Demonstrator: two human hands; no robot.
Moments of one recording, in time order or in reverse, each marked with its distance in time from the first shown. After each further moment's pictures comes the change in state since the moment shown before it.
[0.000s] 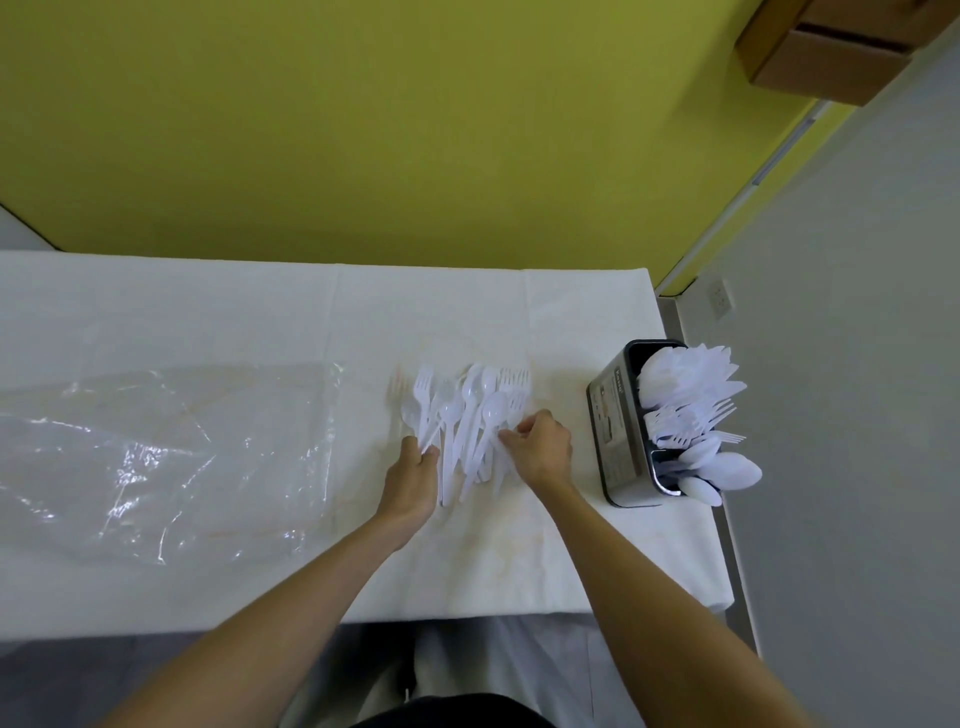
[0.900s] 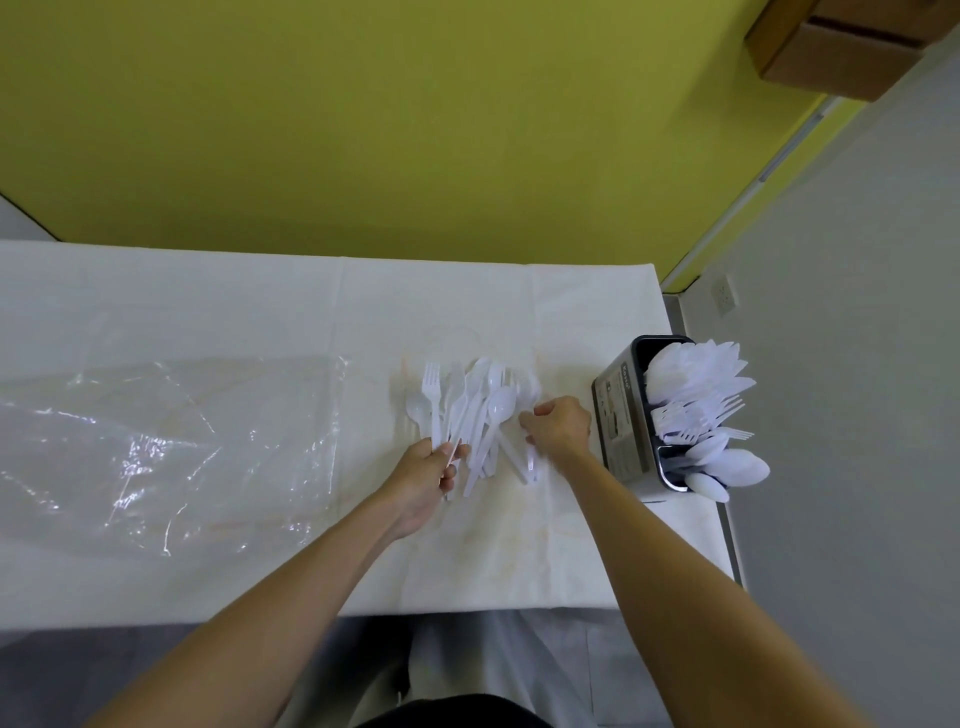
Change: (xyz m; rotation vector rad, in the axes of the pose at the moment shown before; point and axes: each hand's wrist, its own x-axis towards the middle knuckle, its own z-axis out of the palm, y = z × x) left_hand 0.003 0.006 -0.001 -0.518 -0.248 -0.092; right_hand 0.019 -0.005 -0.017 0.101 -0.025 0.080
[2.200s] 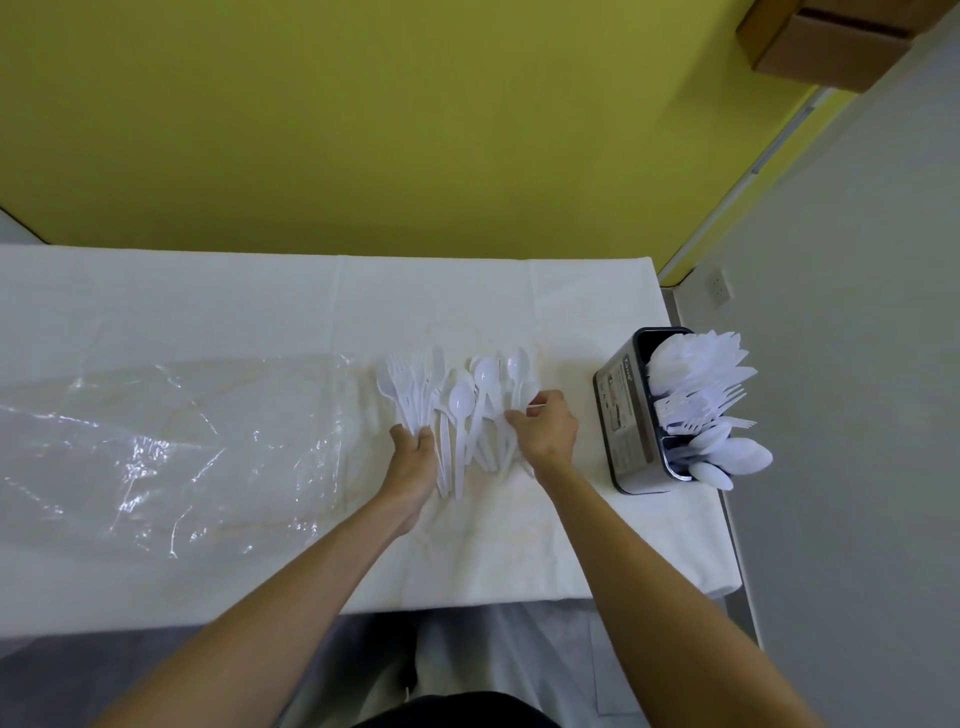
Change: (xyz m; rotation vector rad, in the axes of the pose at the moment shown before) left_hand 0.010 -0.006 -0.016 0.325 0.190 0.030; right_hand -0.033 -0.012 0.017 0.197 0.089 0.006
